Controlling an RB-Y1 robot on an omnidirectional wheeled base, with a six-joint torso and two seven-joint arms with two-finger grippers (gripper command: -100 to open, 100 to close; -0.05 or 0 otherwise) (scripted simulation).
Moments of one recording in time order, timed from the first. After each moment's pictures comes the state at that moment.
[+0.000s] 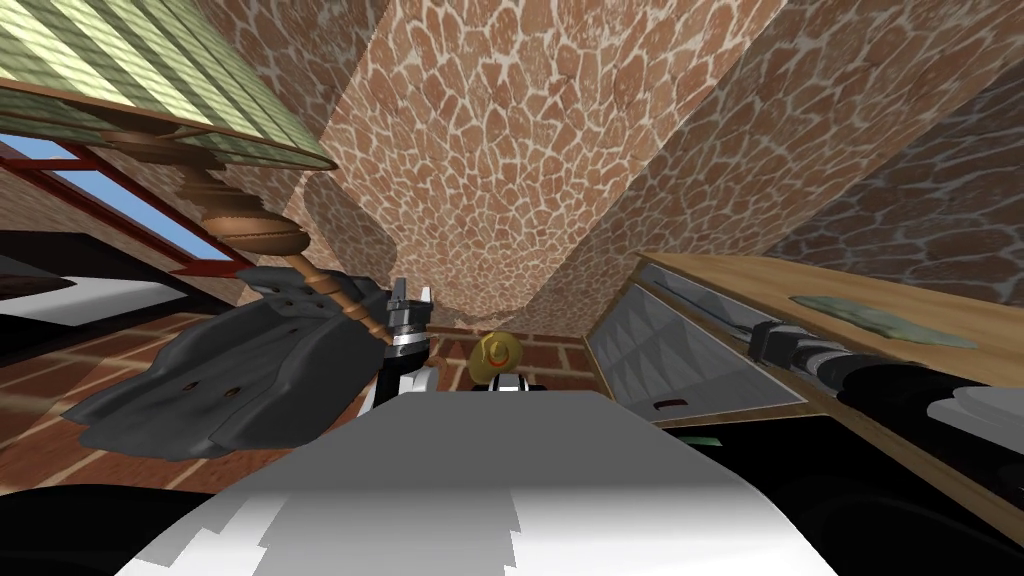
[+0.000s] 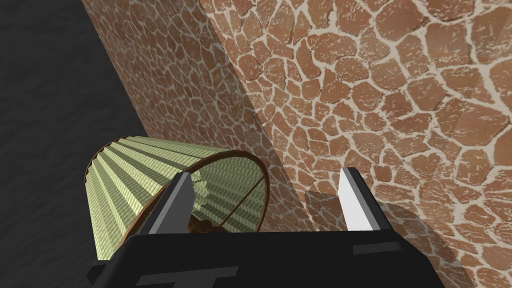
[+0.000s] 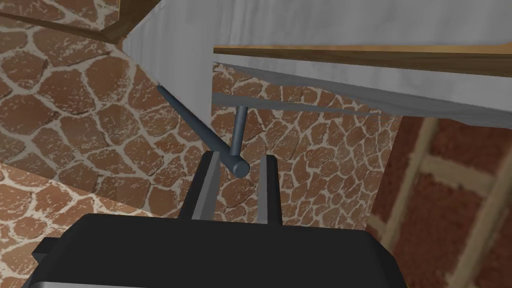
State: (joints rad) left arm 0.47 -0.03 0.01 -2.23 -0.03 -0.45 0.15; right arm 1.08 -1.28 -0.66 -1.54 0.72 -0.16 1.15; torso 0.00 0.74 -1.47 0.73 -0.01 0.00
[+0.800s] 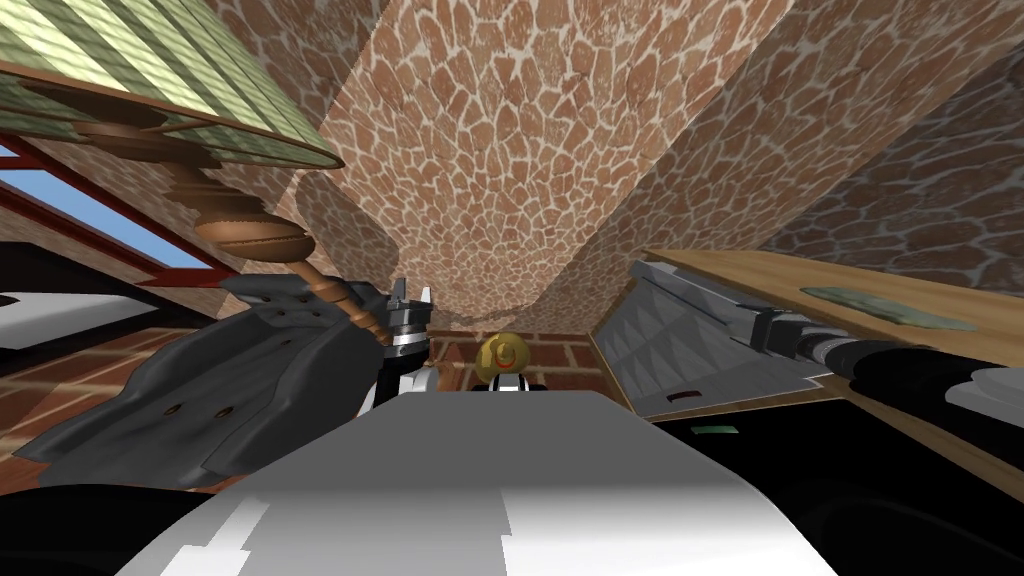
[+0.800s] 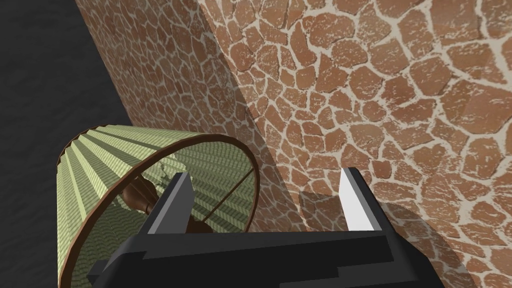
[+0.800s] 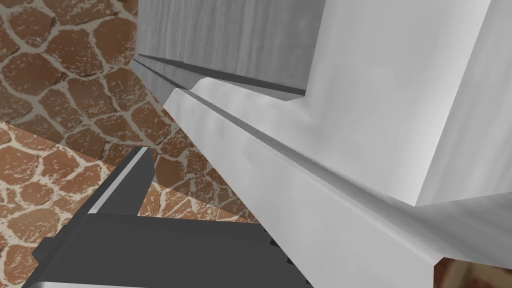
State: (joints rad) left arm 0.47 -0.03 0.01 -2.23 -0.03 -0.45 0.15; right arm 1.14 -1.34 -0.74 -1.54 0.70 -0.20 1.12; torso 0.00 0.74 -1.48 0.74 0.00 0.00
